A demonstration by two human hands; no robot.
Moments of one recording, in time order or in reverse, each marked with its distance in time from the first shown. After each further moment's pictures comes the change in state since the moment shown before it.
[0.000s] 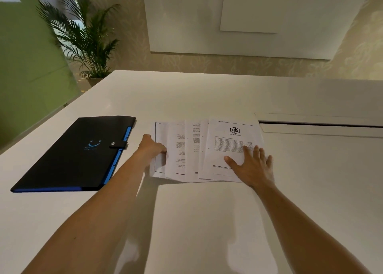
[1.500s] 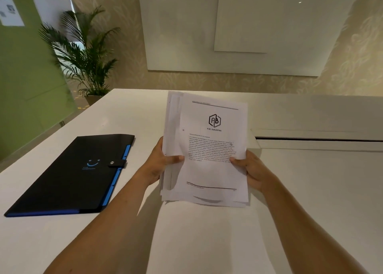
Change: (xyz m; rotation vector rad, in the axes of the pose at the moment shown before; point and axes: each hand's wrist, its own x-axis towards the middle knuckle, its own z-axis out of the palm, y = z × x) left_hand -0.027 0.019 0.002 -0.396 -0.394 0.473; right_hand 0.027 -0.016 -0.054 1.575 -0.415 -0.063
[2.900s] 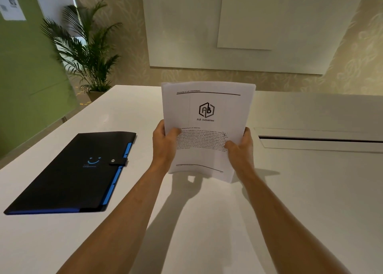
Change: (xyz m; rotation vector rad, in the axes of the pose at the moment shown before) left_hand 0.009 0.039 0.038 -0.043 0.435 0.311; right_hand 0.012 -0.026 0.072 -0.285 0.451 -0.412
